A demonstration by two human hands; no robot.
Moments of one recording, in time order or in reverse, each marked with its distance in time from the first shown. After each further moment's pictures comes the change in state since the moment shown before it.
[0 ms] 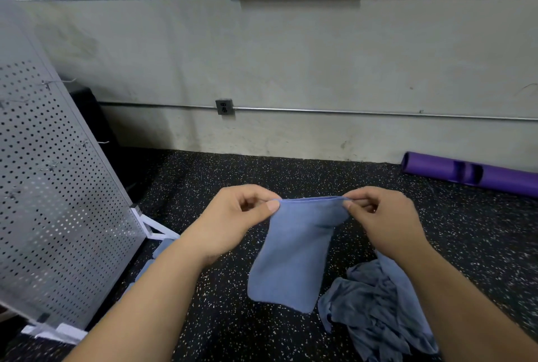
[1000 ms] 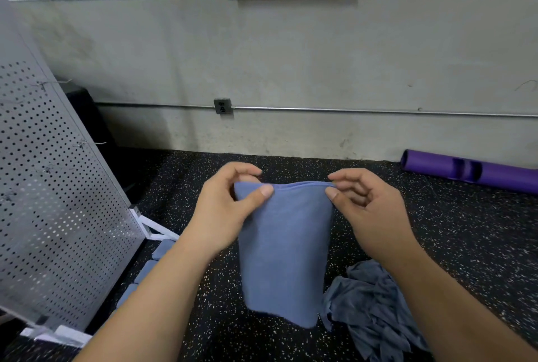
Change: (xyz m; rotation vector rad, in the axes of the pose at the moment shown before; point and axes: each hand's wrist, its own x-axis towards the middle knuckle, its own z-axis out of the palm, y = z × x) left_hand 0.000 0.013 0.002 0.038 0.248 0.120; right_hand -0.018 -0.043 0.013 0.530 0.027 -0.100
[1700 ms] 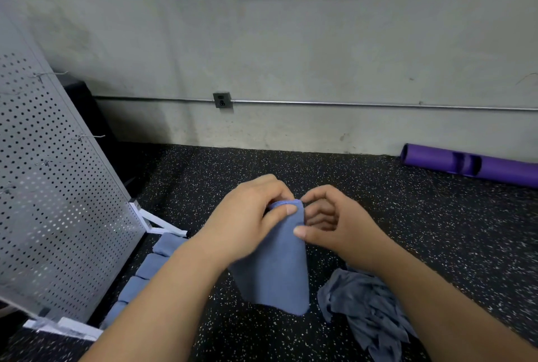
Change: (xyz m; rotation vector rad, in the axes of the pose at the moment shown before) left_hand -0.010 0.007 0.014 0.493 -0.330 0.326; right_hand -0.014 0.022 0.013 -0.088 -0.442 0.167
